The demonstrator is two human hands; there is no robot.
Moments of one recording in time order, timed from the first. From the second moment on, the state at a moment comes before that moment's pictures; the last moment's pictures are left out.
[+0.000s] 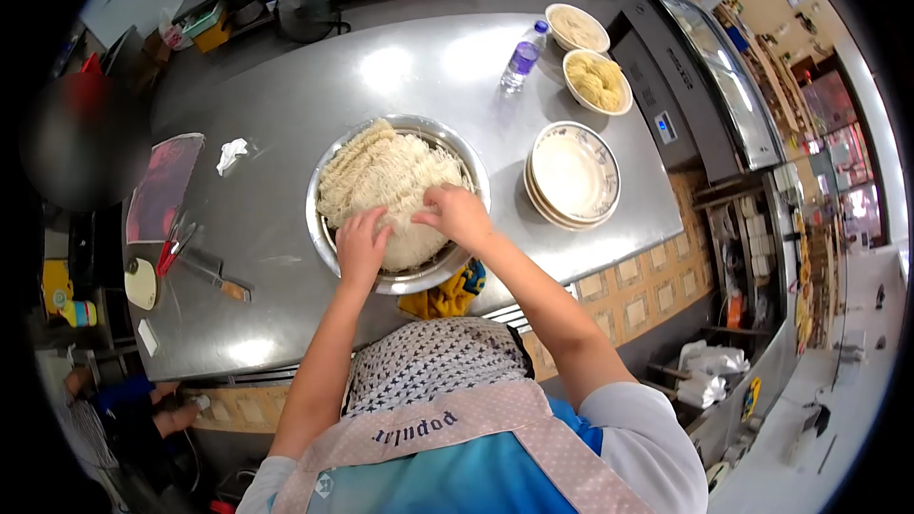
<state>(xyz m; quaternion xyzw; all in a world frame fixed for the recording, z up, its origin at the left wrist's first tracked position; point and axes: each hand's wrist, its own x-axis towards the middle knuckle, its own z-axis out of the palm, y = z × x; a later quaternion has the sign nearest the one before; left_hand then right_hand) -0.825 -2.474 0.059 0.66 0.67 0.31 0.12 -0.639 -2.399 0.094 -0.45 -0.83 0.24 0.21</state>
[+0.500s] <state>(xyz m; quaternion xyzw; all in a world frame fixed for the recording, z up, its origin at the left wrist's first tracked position) -0.881 -2.397 0.031 0.62 0.71 0.32 0.06 -0.728 -2.271 0.055 -0.30 -0.92 0.15 0.21</state>
